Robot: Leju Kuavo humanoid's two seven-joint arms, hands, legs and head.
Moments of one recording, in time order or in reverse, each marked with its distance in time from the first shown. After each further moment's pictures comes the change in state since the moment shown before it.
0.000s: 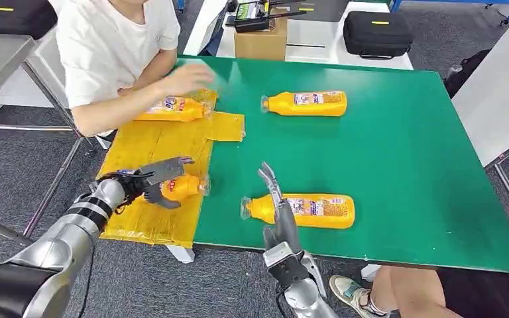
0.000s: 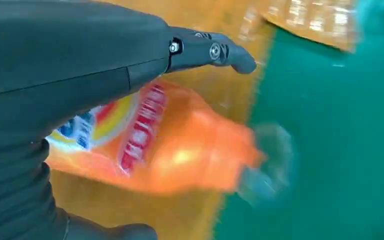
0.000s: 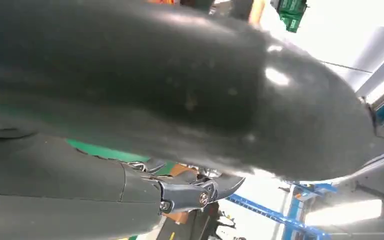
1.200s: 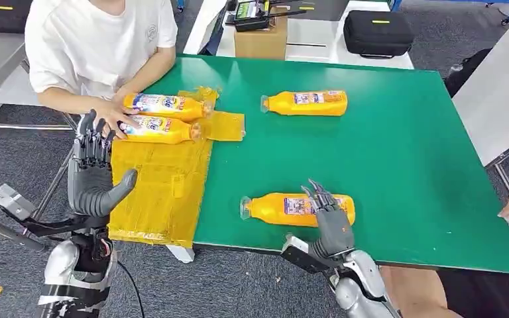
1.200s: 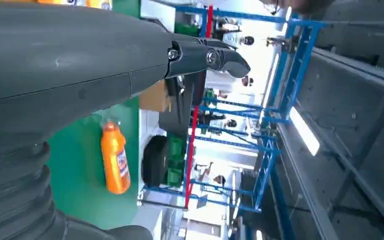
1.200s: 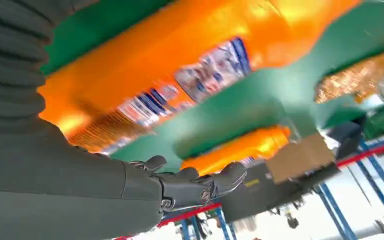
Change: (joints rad) left arm 0.637 -0.164 0.216 -1.114 1.004 0.267 -0.068; right arm -0.036 -0.254 -0.119 0.129 0.570 -0.151 0.350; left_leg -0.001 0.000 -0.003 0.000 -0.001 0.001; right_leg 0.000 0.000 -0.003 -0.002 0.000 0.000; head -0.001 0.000
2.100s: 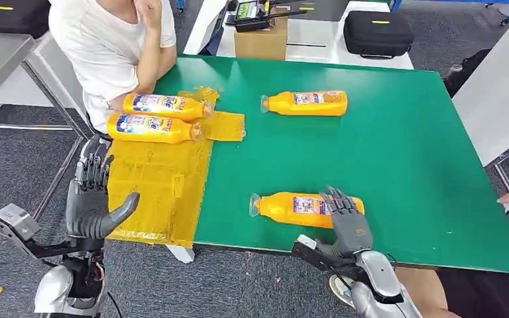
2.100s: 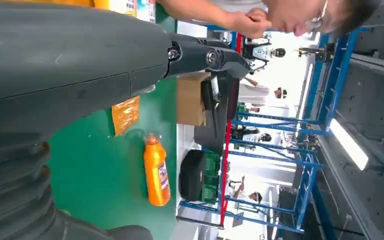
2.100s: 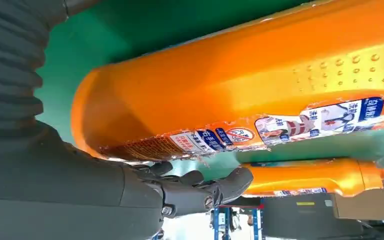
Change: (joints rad) left arm 0.138 -0.004 0.027 -0.083 -0.077 0.018 0.056; right arm 0.013 -0.083 -0.028 -0.030 0.307 0.087 0.274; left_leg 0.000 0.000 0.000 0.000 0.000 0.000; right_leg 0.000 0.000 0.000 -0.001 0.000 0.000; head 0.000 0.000
